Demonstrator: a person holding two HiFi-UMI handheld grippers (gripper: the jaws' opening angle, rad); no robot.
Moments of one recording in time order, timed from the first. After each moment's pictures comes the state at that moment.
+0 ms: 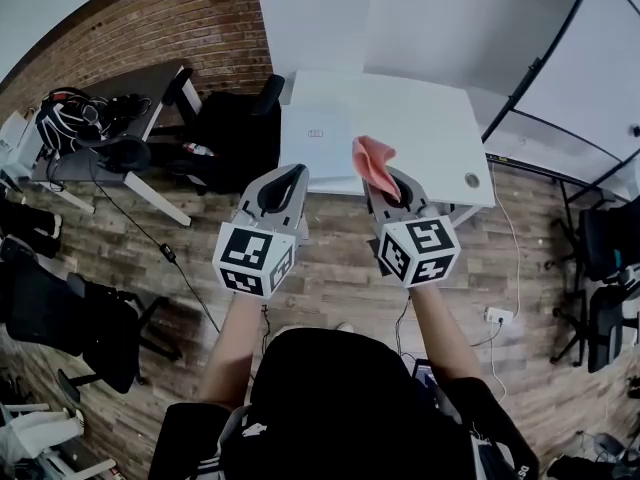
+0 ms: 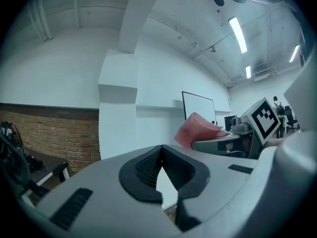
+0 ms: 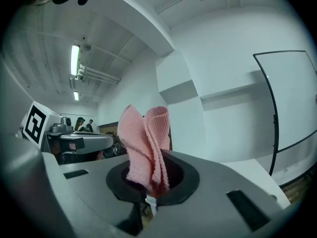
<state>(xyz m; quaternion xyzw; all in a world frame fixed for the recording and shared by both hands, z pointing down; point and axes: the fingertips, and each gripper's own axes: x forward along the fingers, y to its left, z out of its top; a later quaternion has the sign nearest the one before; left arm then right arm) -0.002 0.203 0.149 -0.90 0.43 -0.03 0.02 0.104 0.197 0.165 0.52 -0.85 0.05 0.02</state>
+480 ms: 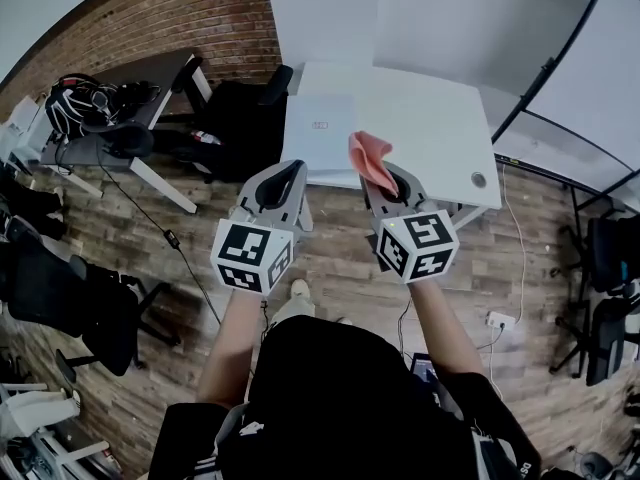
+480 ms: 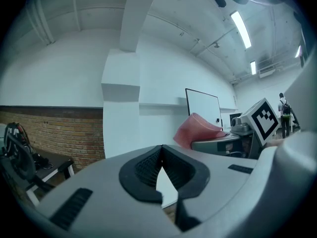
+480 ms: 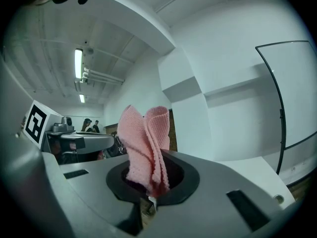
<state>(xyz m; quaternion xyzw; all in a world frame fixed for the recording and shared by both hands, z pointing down) 0.007 0.206 0.160 -0.89 0.46 -0.04 0.02 0.110 0.193 0.178 0.49 -0.87 0.06 0.02</state>
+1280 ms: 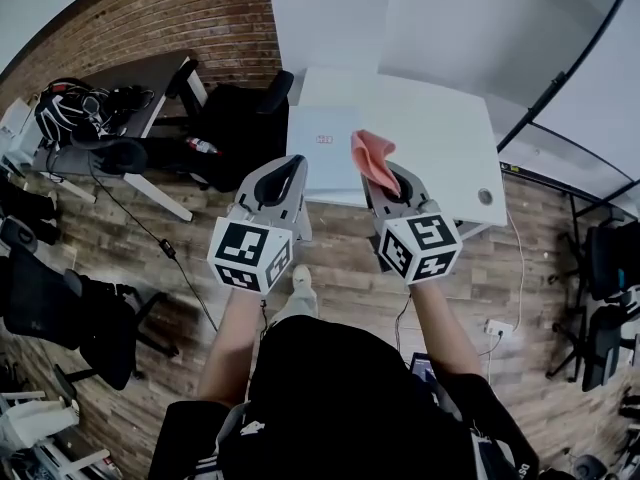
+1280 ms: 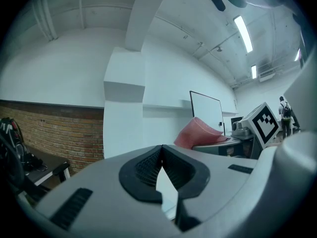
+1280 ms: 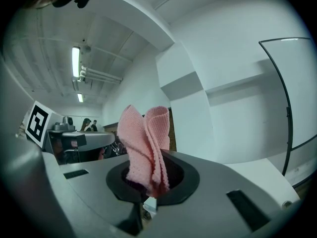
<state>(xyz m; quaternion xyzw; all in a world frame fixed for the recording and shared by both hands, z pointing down) -0.012 0.132 0.155 -0.89 0.45 -0.02 0.02 0.091 0.122 0.180 0.49 -0.87 0.06 0.02</state>
